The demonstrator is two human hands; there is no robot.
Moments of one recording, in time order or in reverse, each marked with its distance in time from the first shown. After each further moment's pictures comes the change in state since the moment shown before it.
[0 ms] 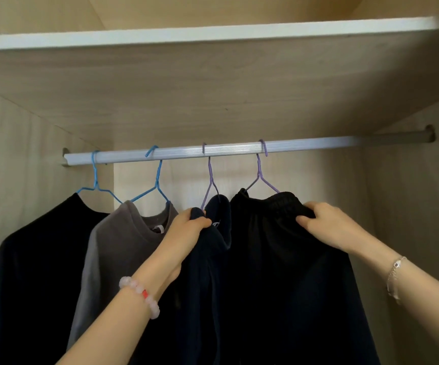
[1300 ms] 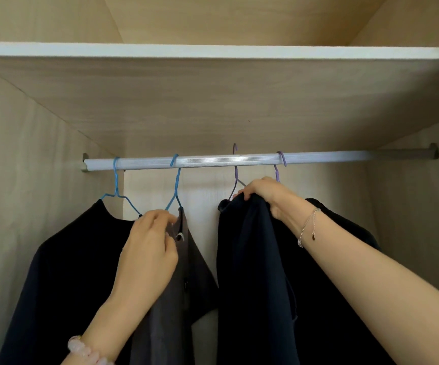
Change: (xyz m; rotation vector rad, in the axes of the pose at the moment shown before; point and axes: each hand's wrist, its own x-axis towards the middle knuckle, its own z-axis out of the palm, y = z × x) left_hand -0.024 -0.014 -0.094 0.915 0.398 0.596; right_hand 0.061 -0.137 0.047 0.749 -0.070 0.089
